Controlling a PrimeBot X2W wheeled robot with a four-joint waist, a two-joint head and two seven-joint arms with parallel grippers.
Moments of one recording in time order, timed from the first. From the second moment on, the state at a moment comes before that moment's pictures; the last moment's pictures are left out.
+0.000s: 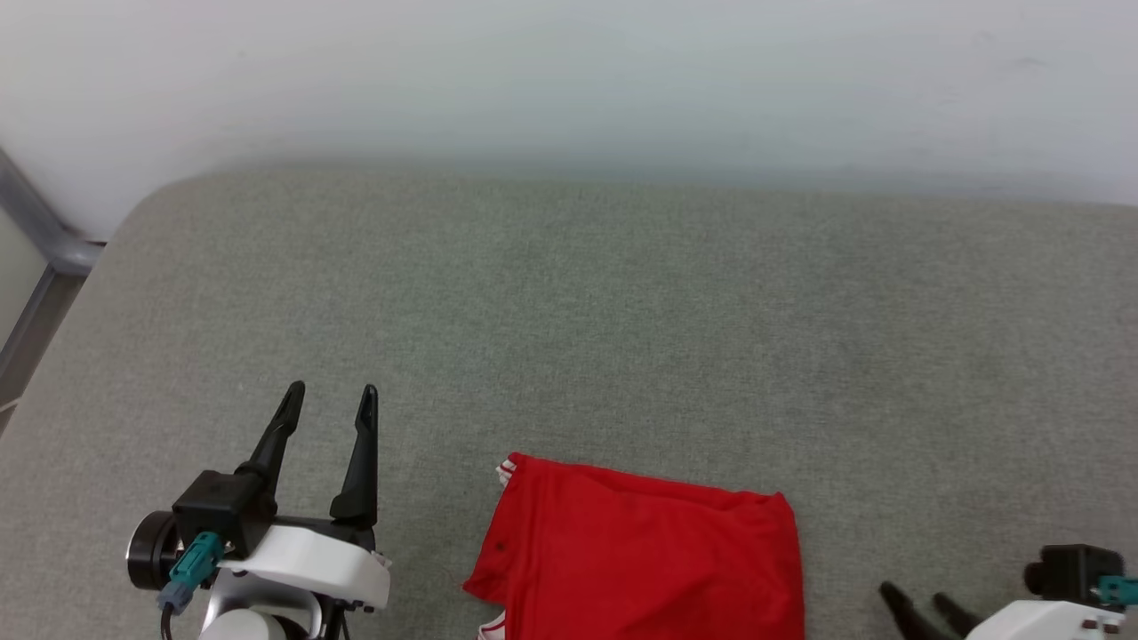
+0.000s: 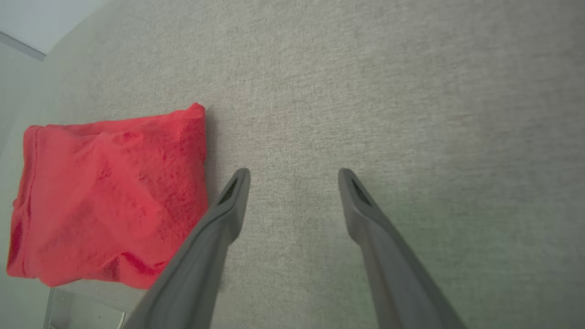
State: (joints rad) left arm -0.07 0.25 -0.18 0.09 -0.33 0.02 -0.26; right arm 0.18 -0.05 -0.16 -0.03 0.46 0.13 0.53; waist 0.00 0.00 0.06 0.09
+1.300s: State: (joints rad) left arm -0.12 0.14 -0.06 0.10 -0.23 -0.11 -0.26; right arm -0.02 -0.12 -0.02 0.07 0.54 0.13 0.76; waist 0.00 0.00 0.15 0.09
